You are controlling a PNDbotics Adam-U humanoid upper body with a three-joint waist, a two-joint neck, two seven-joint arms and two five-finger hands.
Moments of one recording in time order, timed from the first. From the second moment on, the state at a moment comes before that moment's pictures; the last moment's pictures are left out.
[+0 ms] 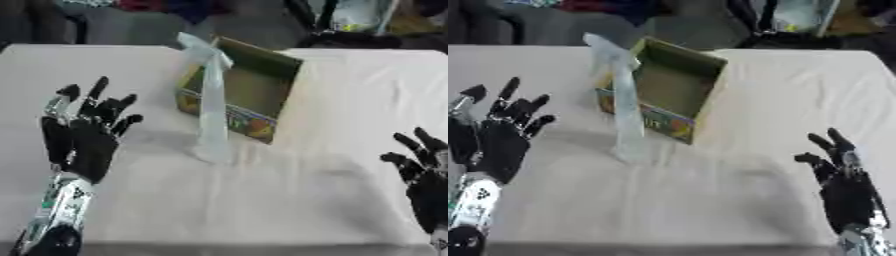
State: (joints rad) left arm -0.11 0.19 -0.01 -1.77 0.77 0.00 -0.17; right arm -0.05 -0.08 -0.10 -1.64 -0.35 -0.09 0.19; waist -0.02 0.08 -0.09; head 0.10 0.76
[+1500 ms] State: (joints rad) left arm -0.22 0.18 -0.23 -1.74 1.34 0.19 -0.25; right arm -0.05 -0.08 -0.10 -1.63 -0.35 -0.08 0.20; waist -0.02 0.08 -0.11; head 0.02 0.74
